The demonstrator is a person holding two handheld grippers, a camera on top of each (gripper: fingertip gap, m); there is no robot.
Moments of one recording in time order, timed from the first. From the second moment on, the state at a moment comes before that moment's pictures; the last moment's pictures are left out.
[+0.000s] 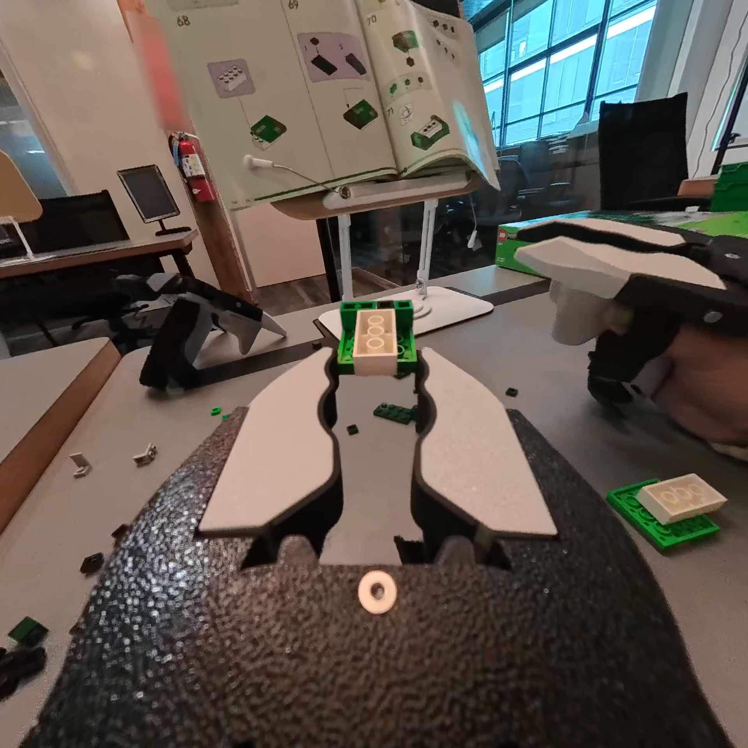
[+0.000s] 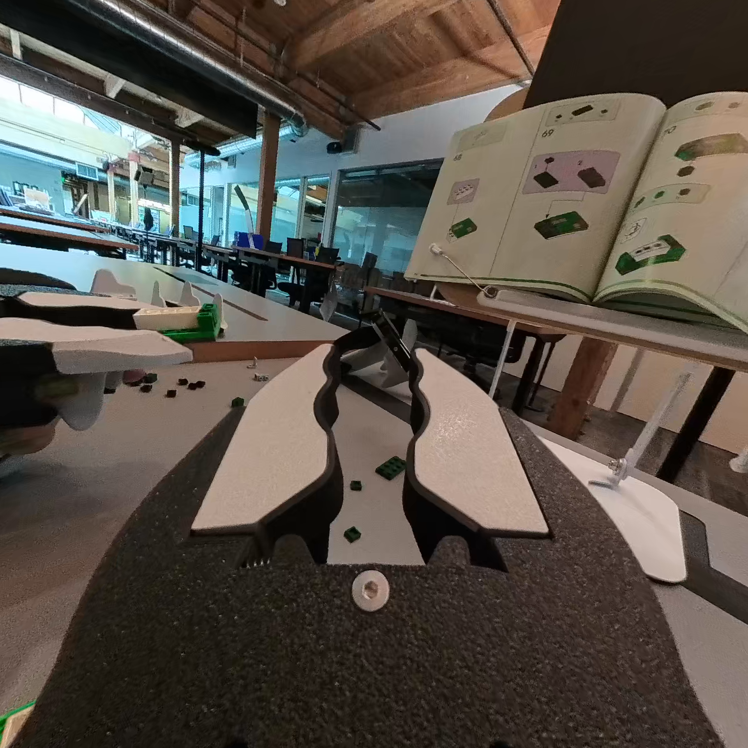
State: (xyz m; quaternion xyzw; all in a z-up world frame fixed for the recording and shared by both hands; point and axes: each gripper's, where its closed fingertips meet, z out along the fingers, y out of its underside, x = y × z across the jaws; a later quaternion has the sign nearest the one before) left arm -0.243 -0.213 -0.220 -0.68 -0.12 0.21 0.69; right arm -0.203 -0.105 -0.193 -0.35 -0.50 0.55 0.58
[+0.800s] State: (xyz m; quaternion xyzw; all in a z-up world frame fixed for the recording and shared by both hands) left arm -0.219 -0.200 -0.225 -0.70 -0.04 0.23 0.68; right arm -0.211 -0.122 -0.204 -0.32 -0.55 0.52 0.57
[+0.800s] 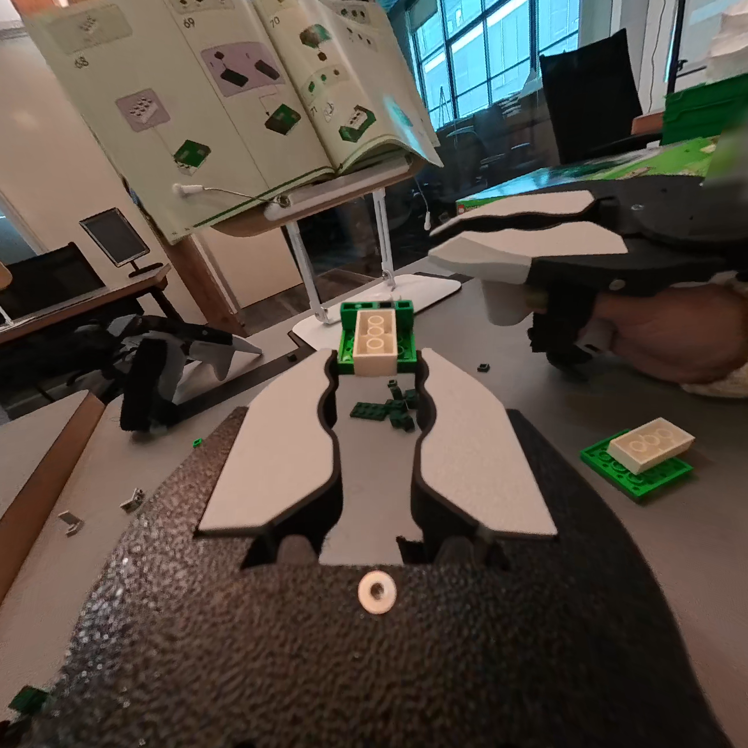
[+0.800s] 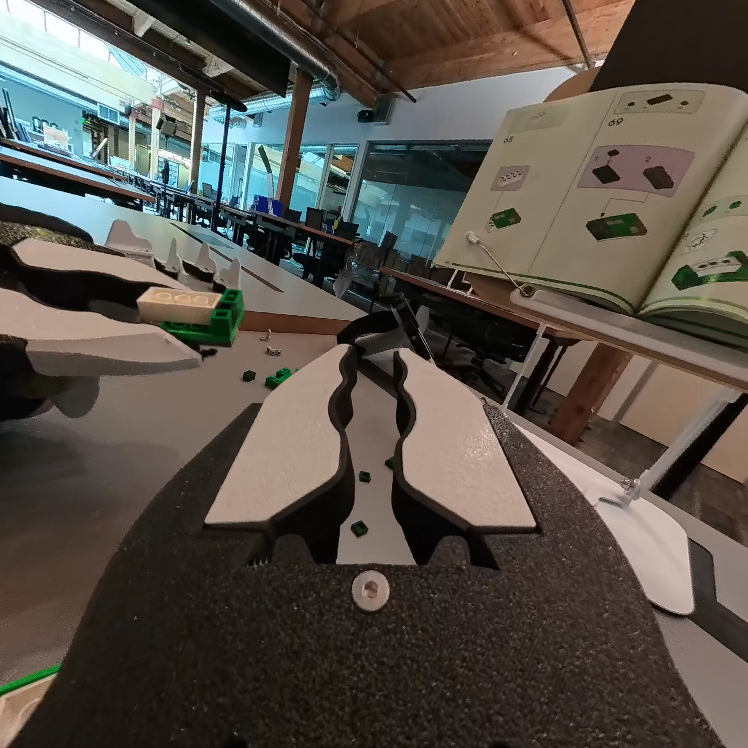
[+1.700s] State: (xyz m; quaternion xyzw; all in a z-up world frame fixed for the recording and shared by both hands) left arm -0.217 -0.205 -0.224 -0.69 -0.03 0.23 0.68; right arm -0.215 -0.128 -0.207 -0.31 -0.56 0.52 0.57
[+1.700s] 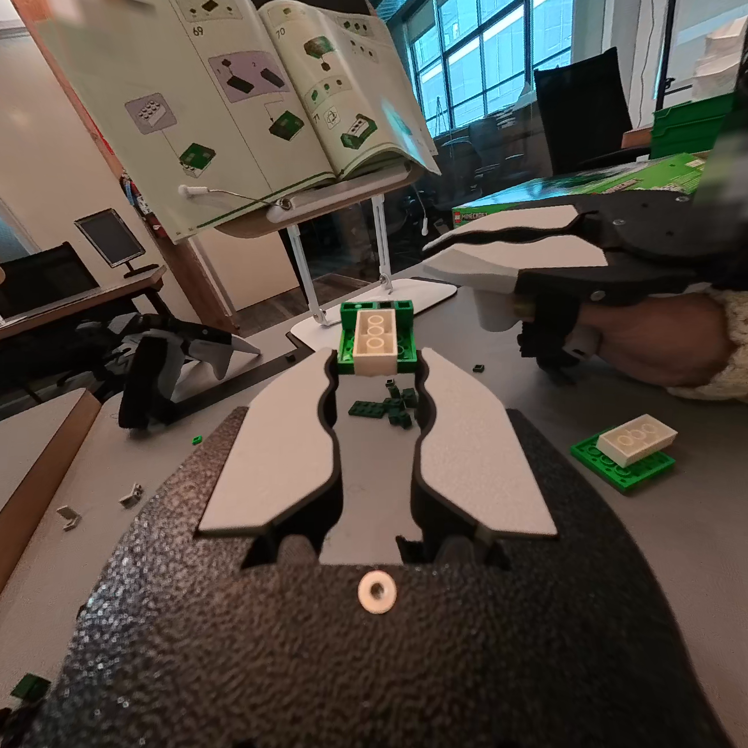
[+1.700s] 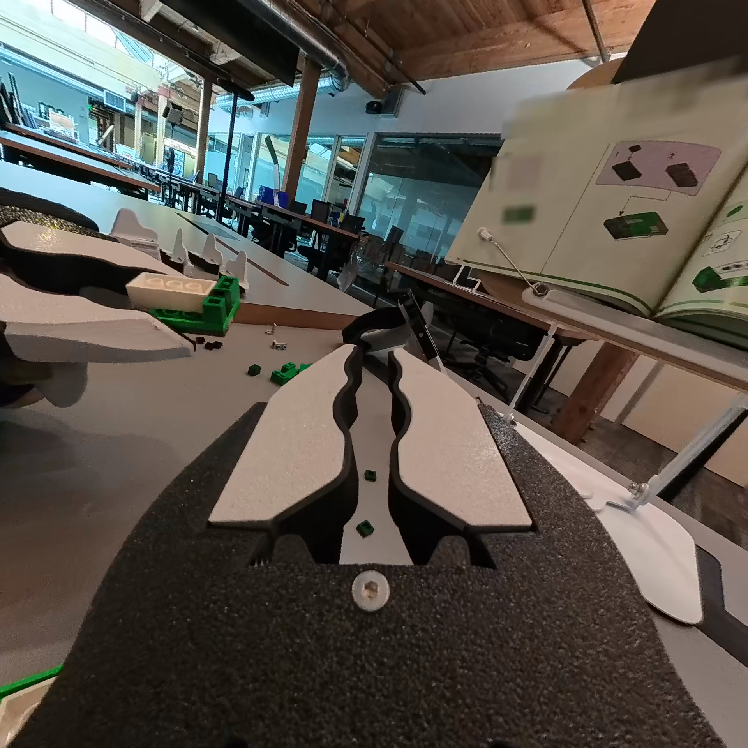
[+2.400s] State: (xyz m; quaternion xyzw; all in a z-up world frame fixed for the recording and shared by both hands) left arm -0.207 -0.200 -0.227 -0.70 -0.01 0.20 0.68; right arm -0.216 -0.134 -0.212 -0.30 -0.58 0.51 0.56
